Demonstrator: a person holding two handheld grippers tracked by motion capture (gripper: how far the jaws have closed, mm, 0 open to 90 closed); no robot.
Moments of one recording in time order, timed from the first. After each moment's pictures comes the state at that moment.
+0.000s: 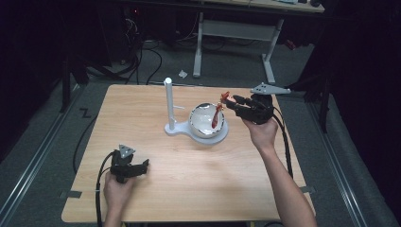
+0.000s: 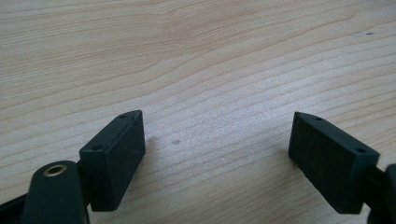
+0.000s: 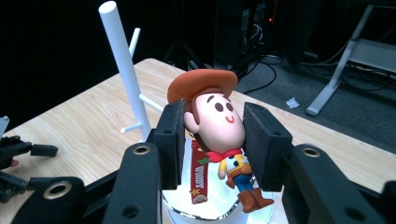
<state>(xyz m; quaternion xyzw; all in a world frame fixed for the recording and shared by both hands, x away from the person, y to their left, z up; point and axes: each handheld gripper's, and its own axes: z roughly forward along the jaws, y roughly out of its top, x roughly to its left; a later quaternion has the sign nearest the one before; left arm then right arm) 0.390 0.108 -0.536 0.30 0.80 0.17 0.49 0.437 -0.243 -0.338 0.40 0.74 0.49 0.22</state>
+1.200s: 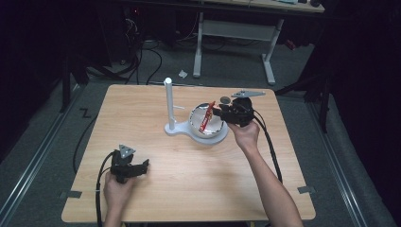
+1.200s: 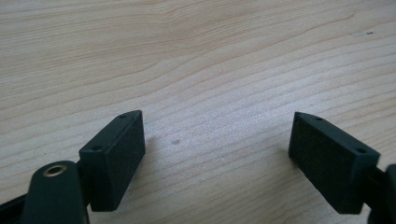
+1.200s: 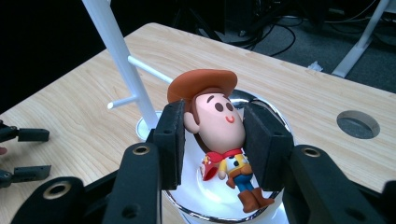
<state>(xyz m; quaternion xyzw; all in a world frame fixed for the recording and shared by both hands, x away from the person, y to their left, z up) 0.390 0.107 -0.536 0.30 0.80 0.17 0.49 0.471 -0.214 -0.392 0.43 0.76 0.46 0.16</state>
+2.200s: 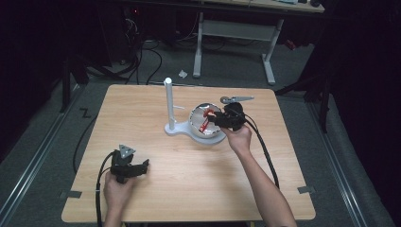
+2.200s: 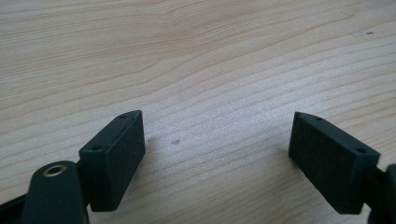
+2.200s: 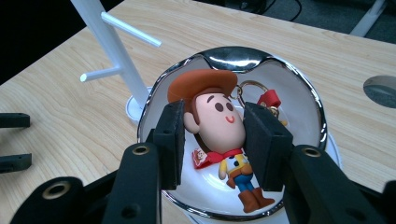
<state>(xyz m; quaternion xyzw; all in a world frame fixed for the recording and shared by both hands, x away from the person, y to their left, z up) 0.390 0.106 -0.536 0.29 0.80 0.17 0.49 0.486 -0.200 -0.429 0.45 0.78 0.42 0.13</state>
